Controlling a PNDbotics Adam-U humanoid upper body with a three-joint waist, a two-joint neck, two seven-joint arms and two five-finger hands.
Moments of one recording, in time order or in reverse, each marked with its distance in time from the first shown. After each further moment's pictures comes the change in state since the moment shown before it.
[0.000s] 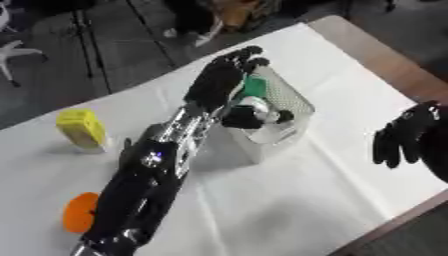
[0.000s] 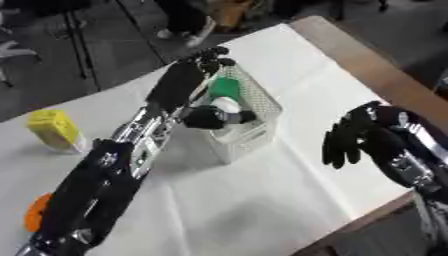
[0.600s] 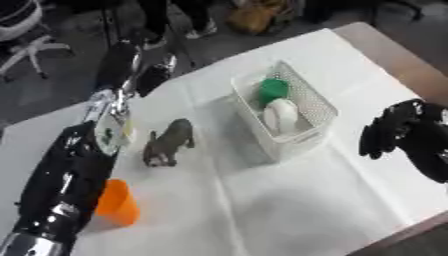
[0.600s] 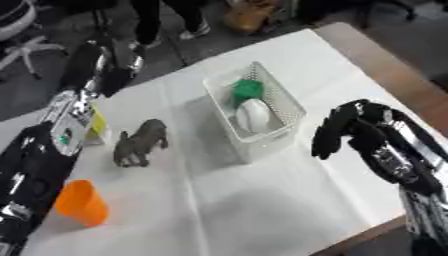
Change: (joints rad) left arm 0.011 0.224 0.205 0.136 0.193 0.186 0.003; right arm 0.057 -0.002 -0.025 0.008 0.005 -0.022 -0.042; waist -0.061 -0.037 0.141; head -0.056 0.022
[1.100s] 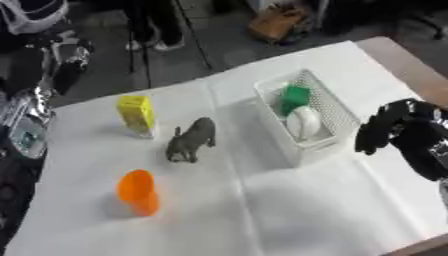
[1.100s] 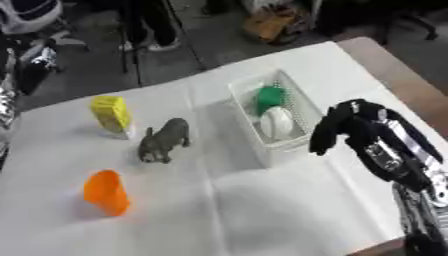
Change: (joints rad) left arm 0.085 0.152 0.014 -0.023 0.172 0.172 -0.021; right arm 0.039 0.000 -0.012 0.011 0.012 -0.012 -0.019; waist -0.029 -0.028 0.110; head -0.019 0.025
